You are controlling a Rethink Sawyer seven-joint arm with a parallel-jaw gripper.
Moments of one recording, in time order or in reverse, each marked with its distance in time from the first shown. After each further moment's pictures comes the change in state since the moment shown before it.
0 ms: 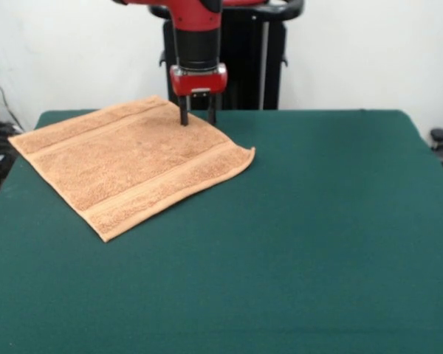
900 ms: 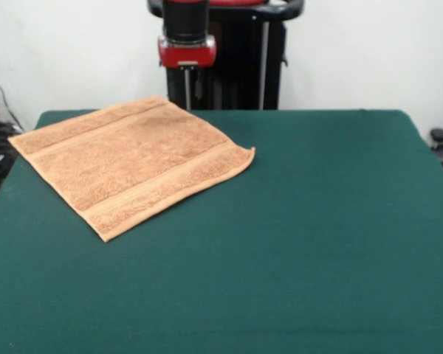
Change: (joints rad) arm -0.072 -0.224 0.042 0.085 0.004 0.240 0.000
